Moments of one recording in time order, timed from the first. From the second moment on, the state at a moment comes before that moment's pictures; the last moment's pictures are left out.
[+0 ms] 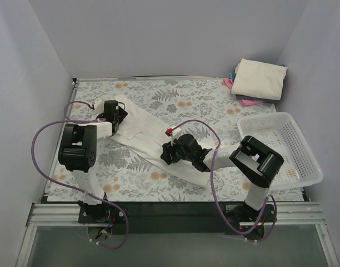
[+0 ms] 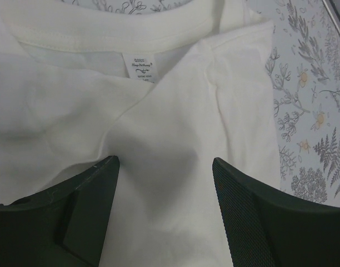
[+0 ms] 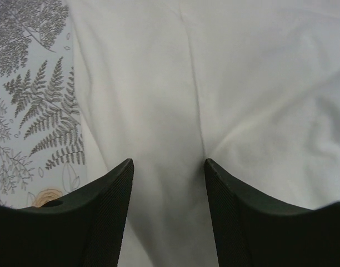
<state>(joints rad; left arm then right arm) -0.11 1.84 0.93 0.26 -0.35 -0.84 0.89 1.77 0.70 0.57 -0.08 0.26</state>
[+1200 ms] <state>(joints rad) -0.22 1.76 1.09 0.14 -0.28 -0.70 1.03 1.63 0.78 0.29 0.06 0.19</state>
